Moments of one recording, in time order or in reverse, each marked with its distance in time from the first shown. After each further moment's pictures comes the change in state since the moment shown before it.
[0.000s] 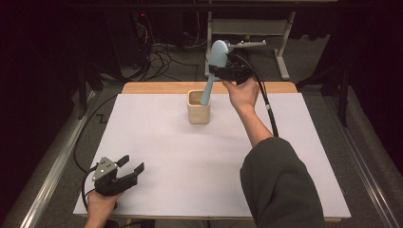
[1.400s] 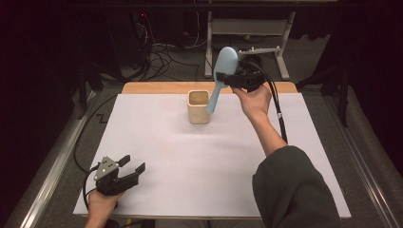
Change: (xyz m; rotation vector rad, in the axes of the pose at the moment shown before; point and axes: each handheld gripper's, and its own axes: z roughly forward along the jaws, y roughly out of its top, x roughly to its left) left arm -0.001 0.001 0.003 0.011 -0.004 0.011; right arm -0.007 -0.014 -0.034 0.024 0.067 0.001
